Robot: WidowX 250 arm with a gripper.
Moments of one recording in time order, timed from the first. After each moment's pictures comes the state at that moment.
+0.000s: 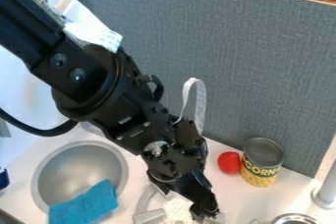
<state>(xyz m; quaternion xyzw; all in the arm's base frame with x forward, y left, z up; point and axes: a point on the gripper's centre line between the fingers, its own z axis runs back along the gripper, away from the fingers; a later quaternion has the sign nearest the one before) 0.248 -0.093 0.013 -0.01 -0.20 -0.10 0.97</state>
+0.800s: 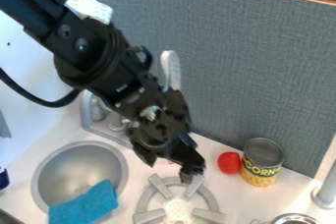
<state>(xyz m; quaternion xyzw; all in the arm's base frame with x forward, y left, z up) 0.276 -0.053 0.018 0.01 -0.21 0.03 0.98</state>
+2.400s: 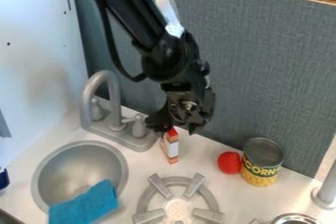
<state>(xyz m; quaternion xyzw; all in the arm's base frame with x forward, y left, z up) 0.374 -0.010 -0.021 0.07 -0.28 0.35 0.89</state>
